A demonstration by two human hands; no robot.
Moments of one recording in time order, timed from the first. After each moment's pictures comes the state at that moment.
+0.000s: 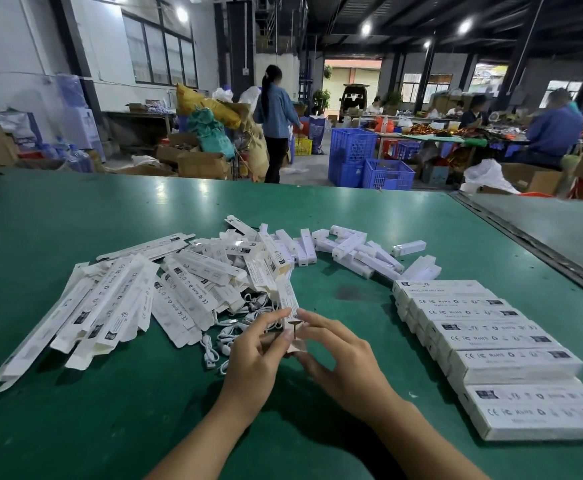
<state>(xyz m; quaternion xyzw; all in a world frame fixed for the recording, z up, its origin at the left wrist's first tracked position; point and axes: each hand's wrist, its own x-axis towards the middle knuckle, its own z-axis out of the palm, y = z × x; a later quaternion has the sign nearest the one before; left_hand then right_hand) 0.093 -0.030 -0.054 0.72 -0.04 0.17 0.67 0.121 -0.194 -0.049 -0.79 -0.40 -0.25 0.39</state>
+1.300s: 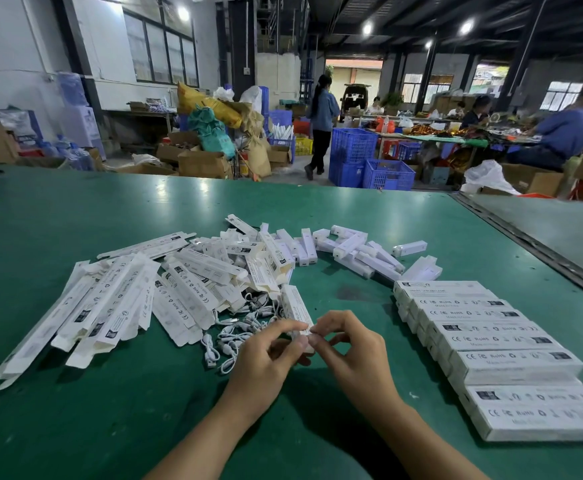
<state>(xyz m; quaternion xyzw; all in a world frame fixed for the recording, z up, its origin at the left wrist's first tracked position) 0.093 -0.031 -0.059 0.75 -0.09 0.13 0.64 0.119 -0.195 -0.046 -0.79 -0.25 -0.22 0.51</state>
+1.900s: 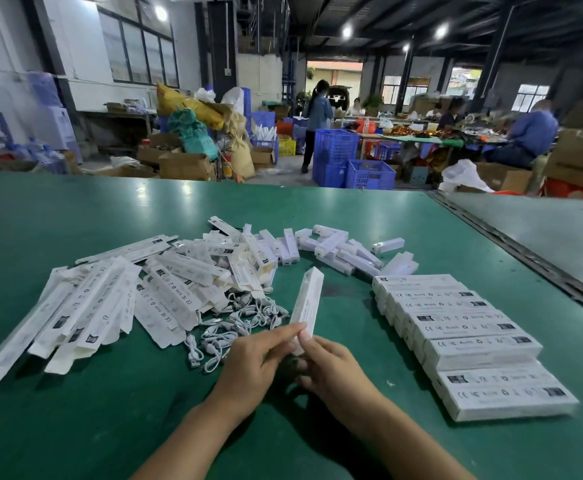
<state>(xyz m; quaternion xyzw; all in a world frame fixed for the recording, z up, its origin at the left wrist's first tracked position) 0.090 -0.033 -0.052 0.83 -0.20 0.23 0.47 0.098 -0.188 -0.041 -0.57 -0.04 0.19 0.80</state>
